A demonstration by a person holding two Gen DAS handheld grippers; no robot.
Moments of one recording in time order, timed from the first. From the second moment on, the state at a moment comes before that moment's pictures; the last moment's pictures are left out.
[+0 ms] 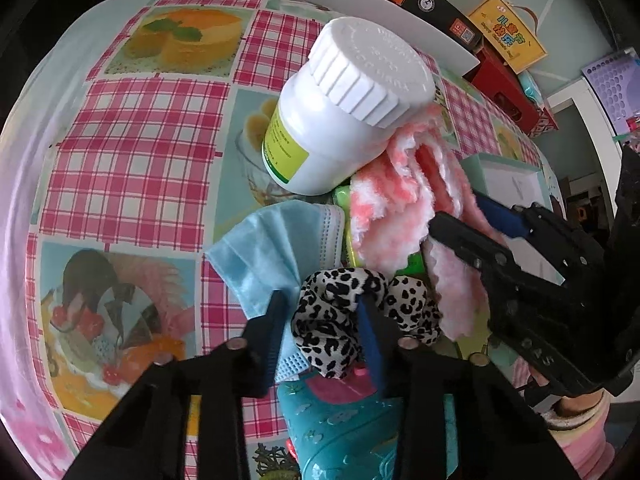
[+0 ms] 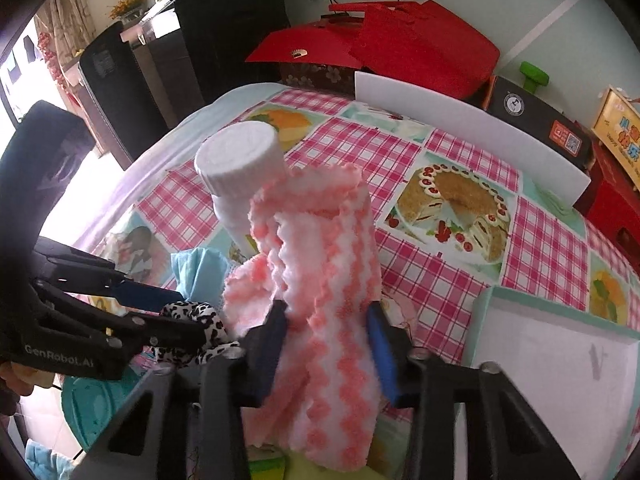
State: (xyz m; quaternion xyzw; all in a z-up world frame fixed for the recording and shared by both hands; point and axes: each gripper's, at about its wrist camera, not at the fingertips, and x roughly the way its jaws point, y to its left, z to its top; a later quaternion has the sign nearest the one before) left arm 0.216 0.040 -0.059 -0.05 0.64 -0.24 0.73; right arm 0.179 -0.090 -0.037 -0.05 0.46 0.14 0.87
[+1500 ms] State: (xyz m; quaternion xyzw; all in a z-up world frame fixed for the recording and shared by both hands) left arm 0.198 0.049 -0.027 0.03 0.62 -0.21 0.75; right arm 0.149 -0.117 -0.006 -0.02 0.41 0.11 0.90
